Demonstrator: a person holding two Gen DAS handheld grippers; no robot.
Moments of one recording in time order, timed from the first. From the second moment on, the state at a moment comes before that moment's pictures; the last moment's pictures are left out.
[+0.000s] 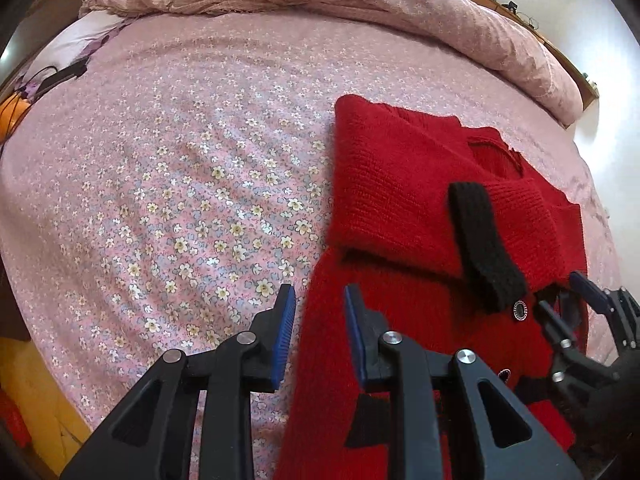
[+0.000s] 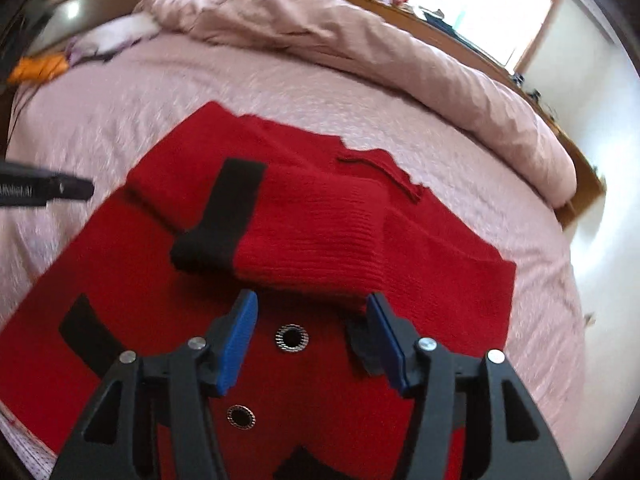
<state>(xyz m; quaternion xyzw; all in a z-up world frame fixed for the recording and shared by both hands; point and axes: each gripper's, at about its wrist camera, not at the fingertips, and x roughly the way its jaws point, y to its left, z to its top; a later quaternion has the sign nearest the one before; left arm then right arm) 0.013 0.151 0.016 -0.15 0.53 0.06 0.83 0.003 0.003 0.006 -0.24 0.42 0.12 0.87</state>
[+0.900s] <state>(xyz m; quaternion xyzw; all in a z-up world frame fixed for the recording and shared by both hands) 0.011 0.152 0.010 -0.15 0.54 0.06 0.83 0.023 0.040 -0.012 -0.23 0.44 0.18 0.85</state>
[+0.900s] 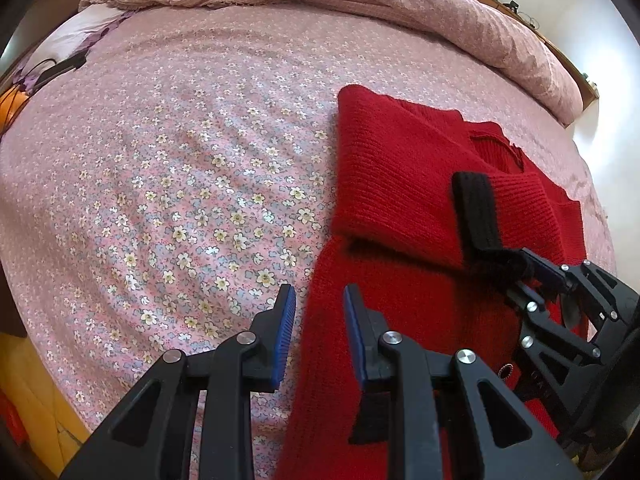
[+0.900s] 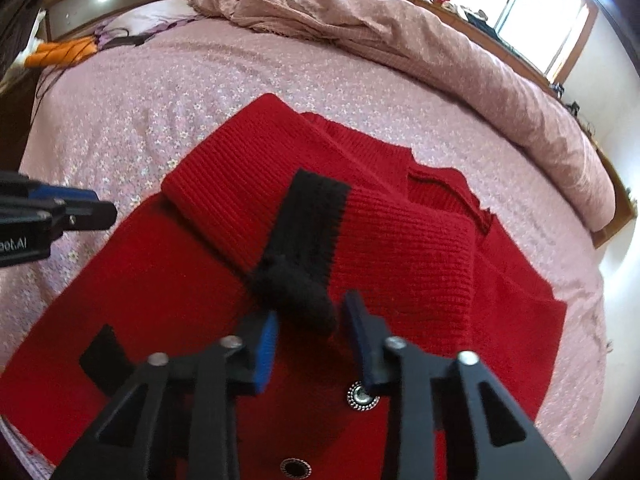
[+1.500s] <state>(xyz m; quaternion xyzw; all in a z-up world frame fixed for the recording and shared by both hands) 0.042 0.117 0.040 -0.10 0.52 0.03 0.85 0.039 -0.092 0.049 0.01 0.41 0.11 0.91</state>
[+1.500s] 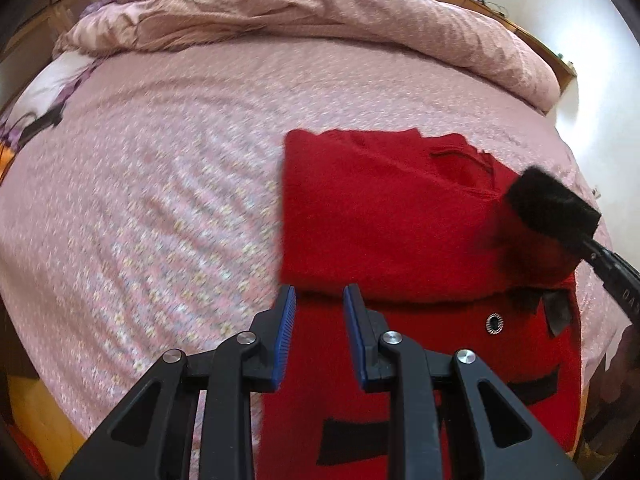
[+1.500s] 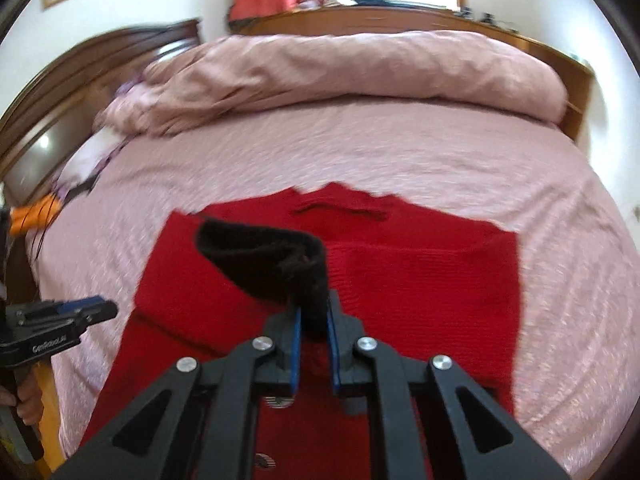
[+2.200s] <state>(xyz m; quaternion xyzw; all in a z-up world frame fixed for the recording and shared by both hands) 0.099 0.069 -0.010 -0.06 0.56 0.01 0.83 0.040 -0.220 -0.013 0.12 0.49 0.04 0.86</state>
